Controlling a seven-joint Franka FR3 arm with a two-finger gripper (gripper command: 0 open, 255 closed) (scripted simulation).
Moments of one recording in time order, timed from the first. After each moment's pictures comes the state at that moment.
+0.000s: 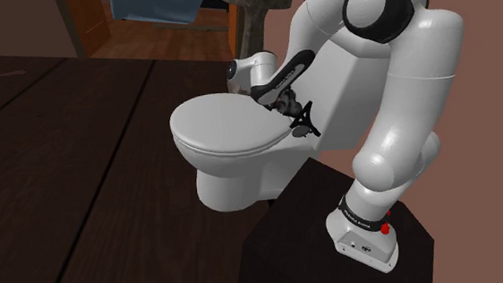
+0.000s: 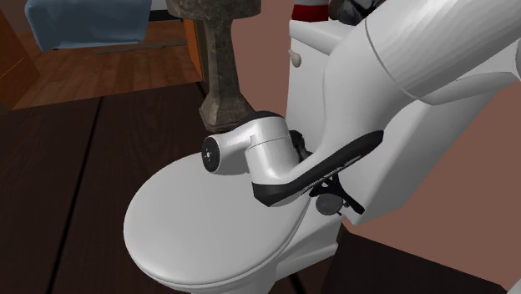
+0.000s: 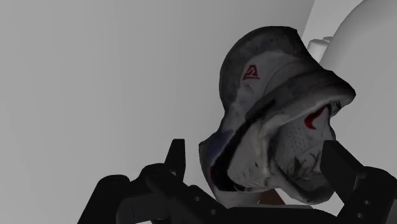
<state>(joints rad) -0.38 0.28 0.14 -2.14 -1.13 1.86 0.92</state>
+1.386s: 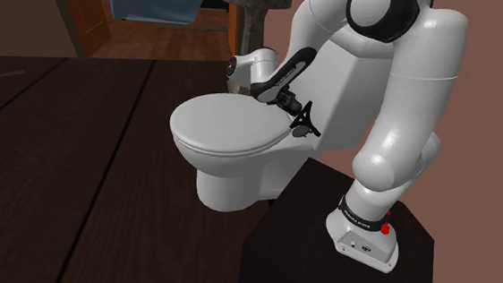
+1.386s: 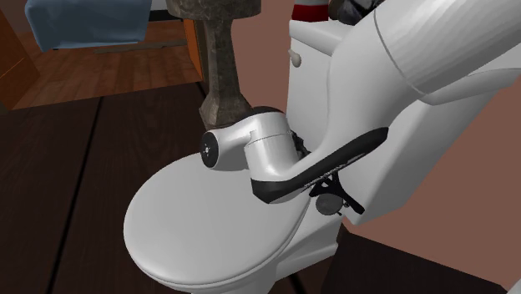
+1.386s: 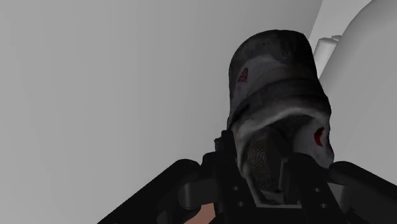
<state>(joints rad) -0.38 0.25 0.15 -2.14 -1.12 1.85 0.89</state>
